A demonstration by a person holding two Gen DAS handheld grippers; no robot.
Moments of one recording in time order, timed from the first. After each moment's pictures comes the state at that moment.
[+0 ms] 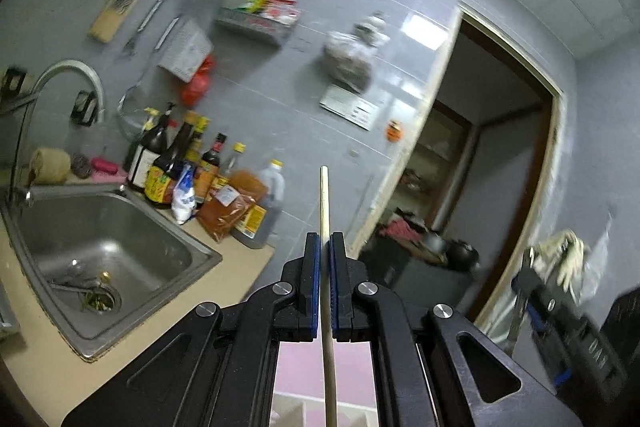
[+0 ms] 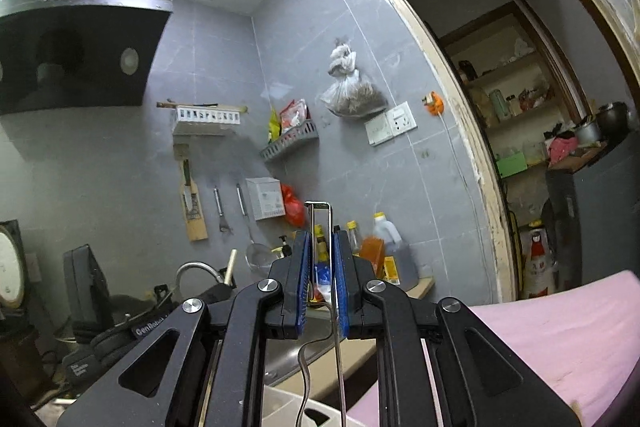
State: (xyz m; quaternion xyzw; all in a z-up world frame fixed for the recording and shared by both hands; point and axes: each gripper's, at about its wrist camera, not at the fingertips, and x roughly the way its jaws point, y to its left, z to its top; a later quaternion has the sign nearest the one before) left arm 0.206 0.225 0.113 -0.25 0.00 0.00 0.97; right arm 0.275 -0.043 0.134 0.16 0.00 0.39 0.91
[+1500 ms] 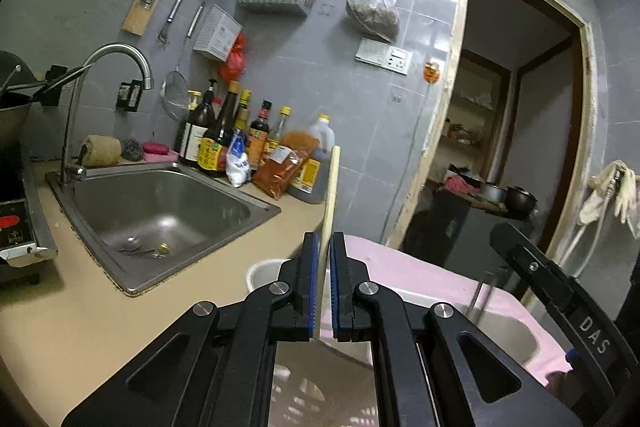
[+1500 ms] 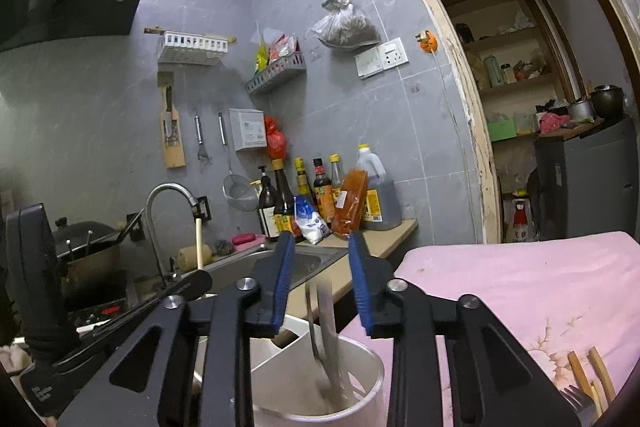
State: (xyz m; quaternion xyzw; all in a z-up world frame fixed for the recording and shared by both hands) left arm 0.183 0.180 0.036 -0.17 0.07 0.08 0.98; right arm 0.266 -0.016 0.050 0.09 0.07 0.38 0.92
